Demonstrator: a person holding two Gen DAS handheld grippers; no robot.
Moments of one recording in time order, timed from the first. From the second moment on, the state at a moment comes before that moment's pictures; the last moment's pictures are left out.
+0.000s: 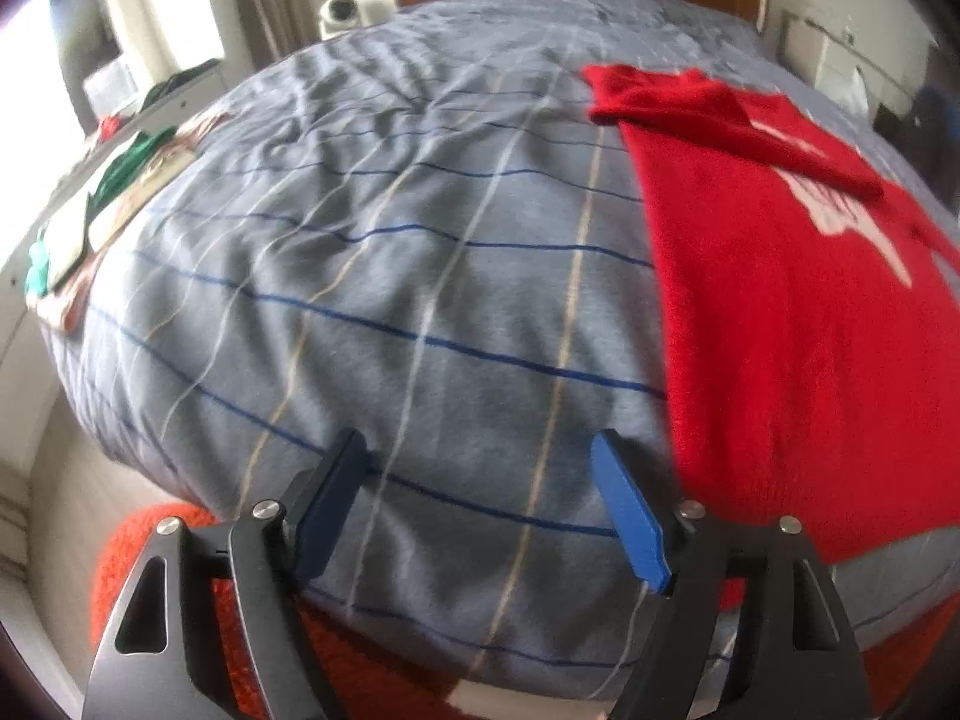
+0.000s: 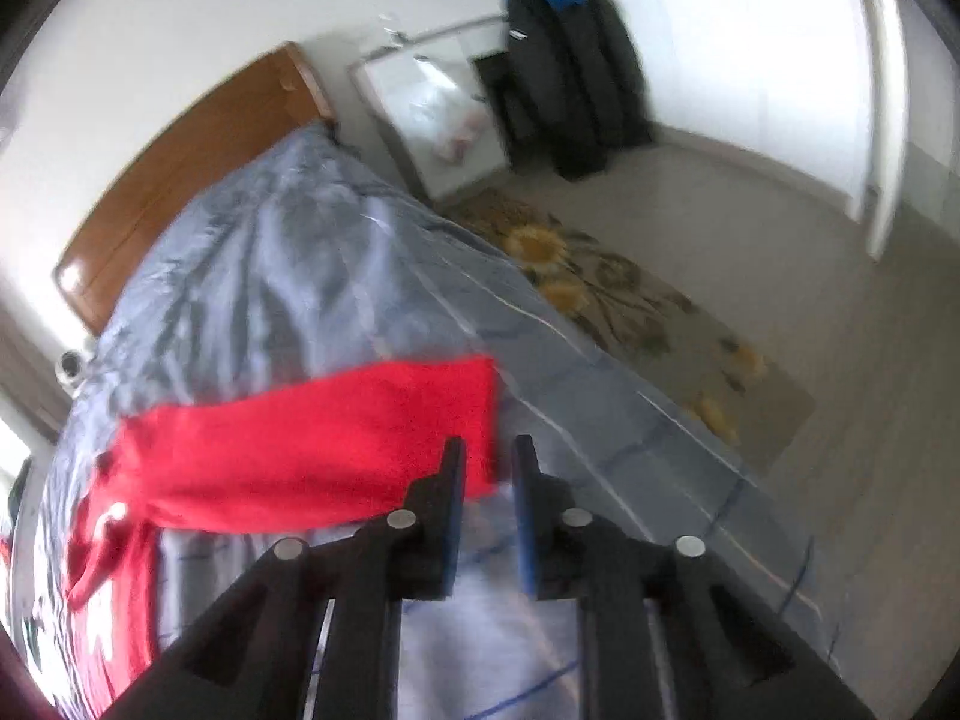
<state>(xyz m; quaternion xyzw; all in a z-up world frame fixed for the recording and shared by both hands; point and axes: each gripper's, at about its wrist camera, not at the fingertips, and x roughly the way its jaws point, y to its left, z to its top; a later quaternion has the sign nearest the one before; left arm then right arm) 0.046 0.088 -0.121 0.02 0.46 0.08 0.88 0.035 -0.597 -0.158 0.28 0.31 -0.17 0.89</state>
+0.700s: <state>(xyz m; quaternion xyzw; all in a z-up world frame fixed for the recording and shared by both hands) 0.254 -0.094 -0.049 0.09 0.49 -0.20 0.85 -0.050 -0.455 -0.199 0.26 0.30 -0.08 0.92</state>
